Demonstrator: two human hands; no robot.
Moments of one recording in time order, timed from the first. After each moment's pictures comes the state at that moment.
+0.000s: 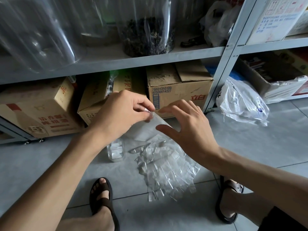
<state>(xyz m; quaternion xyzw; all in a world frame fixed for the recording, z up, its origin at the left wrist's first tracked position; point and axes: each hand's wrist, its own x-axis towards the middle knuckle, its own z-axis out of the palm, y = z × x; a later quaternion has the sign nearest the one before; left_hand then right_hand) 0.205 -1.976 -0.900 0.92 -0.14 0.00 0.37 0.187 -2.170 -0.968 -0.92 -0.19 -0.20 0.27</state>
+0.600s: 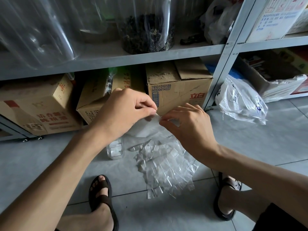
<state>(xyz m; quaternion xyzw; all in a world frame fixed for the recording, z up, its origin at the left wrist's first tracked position) 0.203 -1.979 -0.905 0.91 -0.18 0.04 0.36 0.186 -2.166 -0.968 -0.93 -0.16 -0.22 0.26</state>
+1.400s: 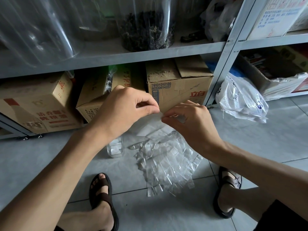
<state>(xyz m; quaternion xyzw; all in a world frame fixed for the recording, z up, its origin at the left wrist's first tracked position) 0.204 -1.979 -0.907 0.91 -0.24 0.08 0.33 0.188 -2.177 -0.968 -0.89 -0.16 -0.16 0.38</state>
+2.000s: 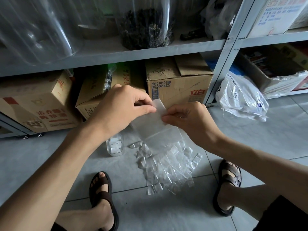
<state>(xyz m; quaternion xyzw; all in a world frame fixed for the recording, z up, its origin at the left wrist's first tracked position) 0.207 -1.976 -0.909 0.92 -0.20 0.04 0.34 0.189 -2.183 -0.958 -0.85 -0.12 -0.02 0.52</state>
